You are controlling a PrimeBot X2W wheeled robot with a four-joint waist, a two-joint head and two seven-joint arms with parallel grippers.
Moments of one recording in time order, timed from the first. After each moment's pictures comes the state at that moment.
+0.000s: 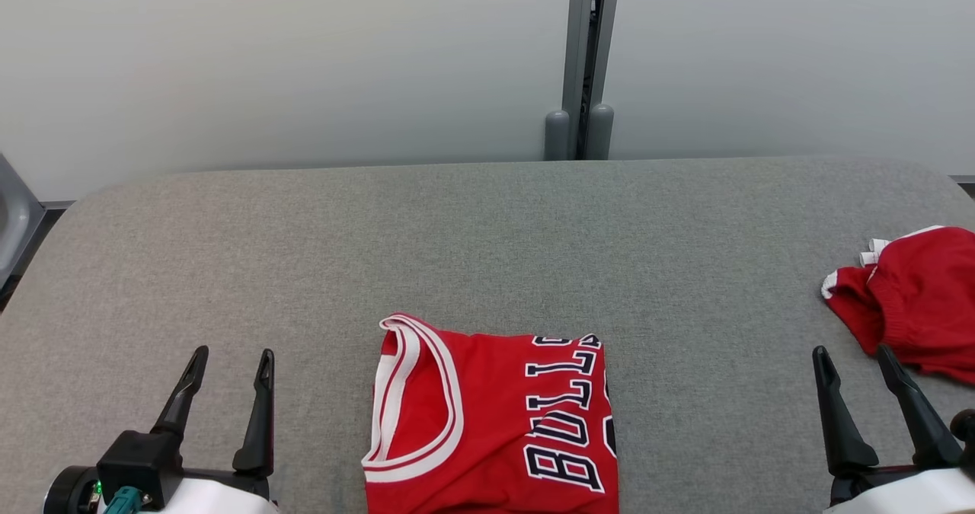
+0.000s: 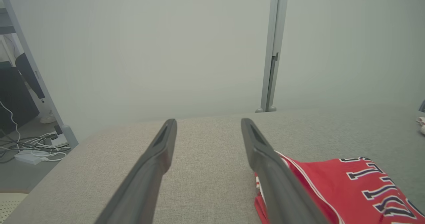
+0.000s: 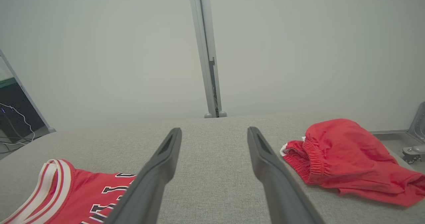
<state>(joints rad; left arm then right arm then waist) 0.10 0.20 -0.09 0.00 -0.24 0.04 -0.15 0.16 -0.05 -0.08 -0.16 0.25 0.13 0.01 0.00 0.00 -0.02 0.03</state>
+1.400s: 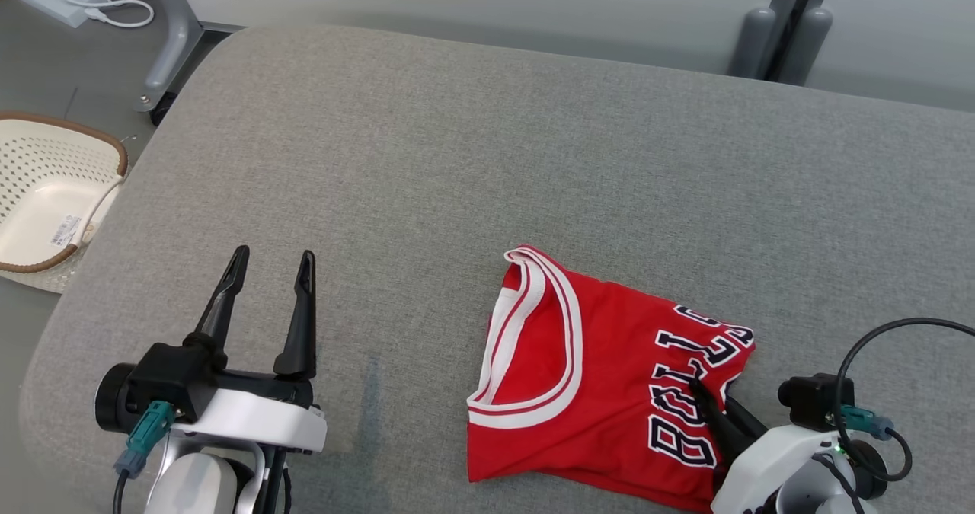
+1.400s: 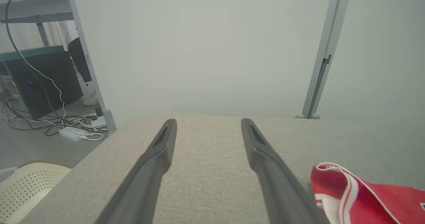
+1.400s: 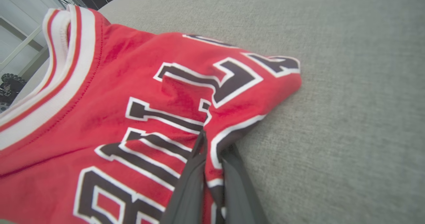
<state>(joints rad) -0.15 0.13 -0.15 0.14 -0.26 0.00 -0.26 -0.16 -0.14 0.31 0.48 0.49 0.13 -0.02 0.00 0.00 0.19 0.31</state>
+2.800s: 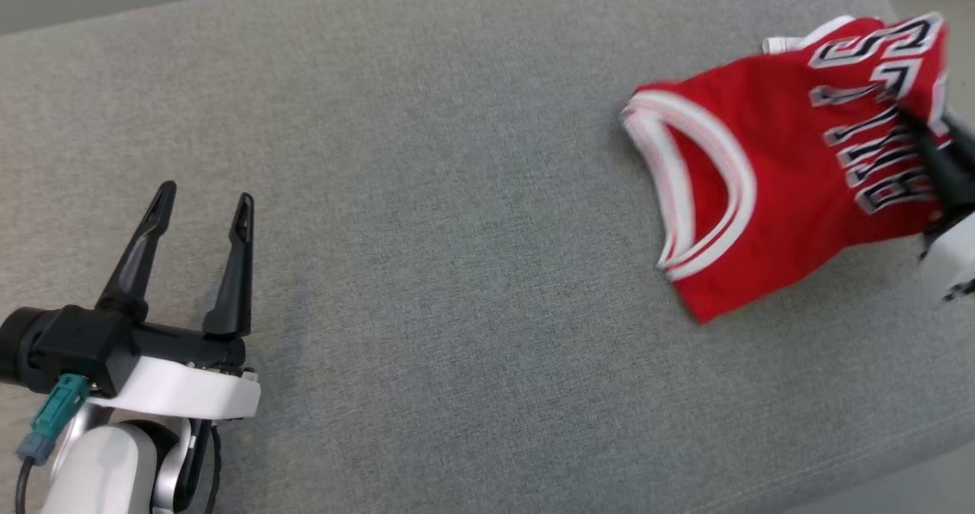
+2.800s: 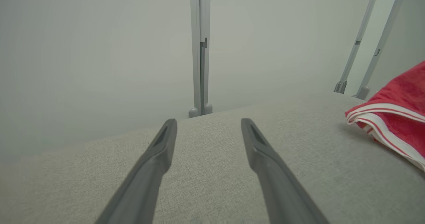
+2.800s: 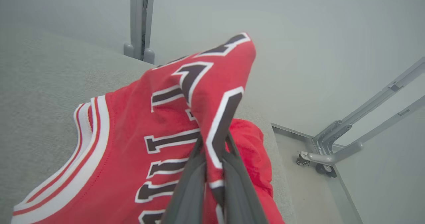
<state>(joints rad) -0.17 0.26 -0.10 -0.04 -0.24 -0.01 -0.18 -0.53 -0.56 0.31 0.31 0.36 0.13 -0.05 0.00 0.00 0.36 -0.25</state>
